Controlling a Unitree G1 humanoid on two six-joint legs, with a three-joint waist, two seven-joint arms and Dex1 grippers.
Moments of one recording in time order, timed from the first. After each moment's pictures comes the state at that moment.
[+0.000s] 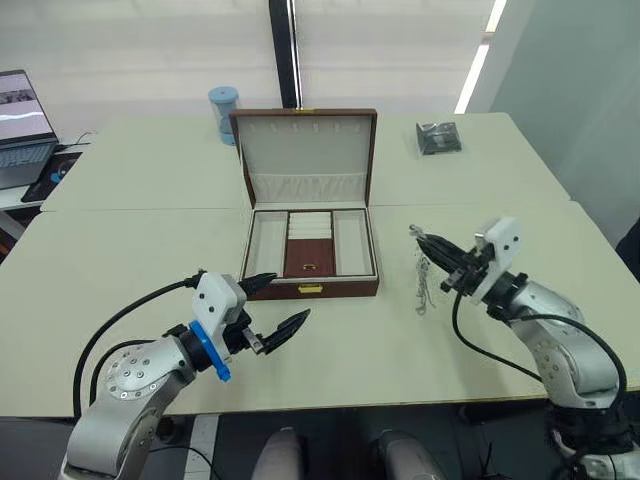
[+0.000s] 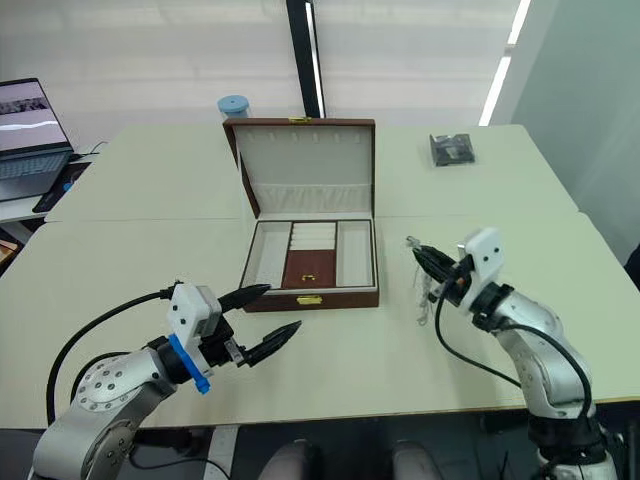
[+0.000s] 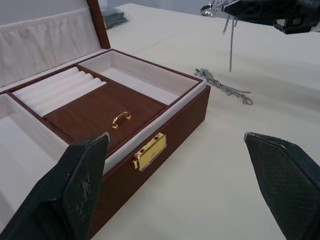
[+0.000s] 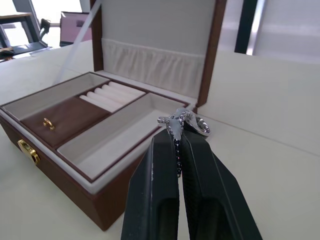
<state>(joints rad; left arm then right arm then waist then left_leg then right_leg) 0.14 0.56 0.12 -0.59 -0.46 0.39 -0.65 -0.29 -0.45 -0.05 -0.31 0.45 0.48 0.59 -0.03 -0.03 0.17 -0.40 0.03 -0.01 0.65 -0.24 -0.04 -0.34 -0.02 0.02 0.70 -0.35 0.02</state>
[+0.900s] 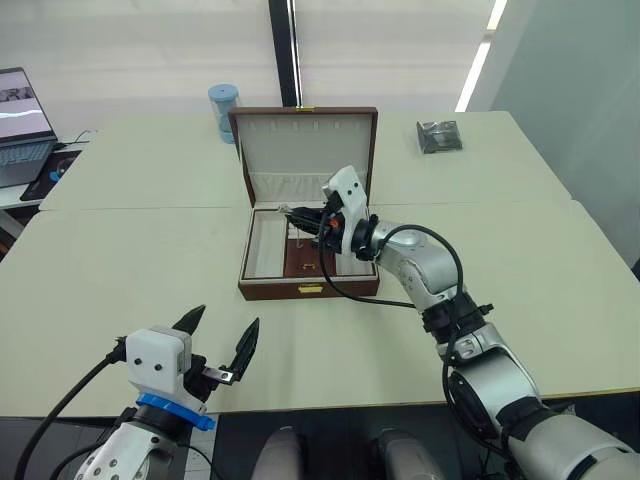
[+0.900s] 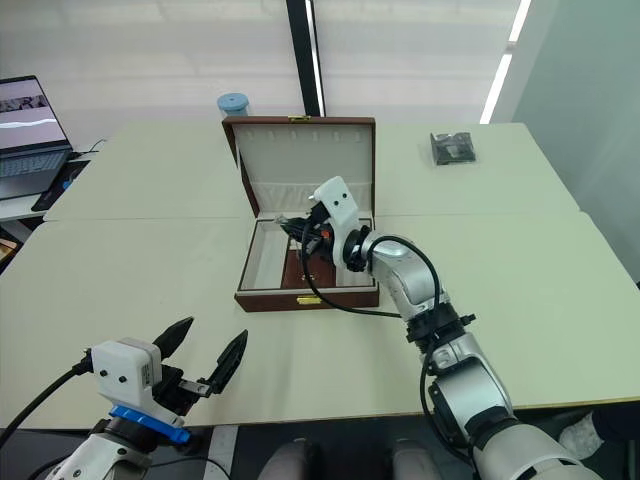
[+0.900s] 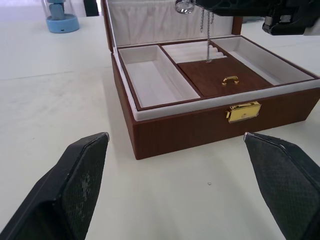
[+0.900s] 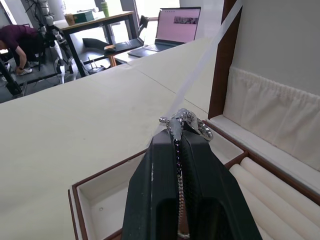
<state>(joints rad) 0.59 0.28 0.22 -0.87 -0.35 0.32 -0.31 -0.88 -0.02 0.22 0.37 0.29 0.42 0.66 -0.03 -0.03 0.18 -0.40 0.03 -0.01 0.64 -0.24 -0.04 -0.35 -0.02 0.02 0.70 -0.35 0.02</state>
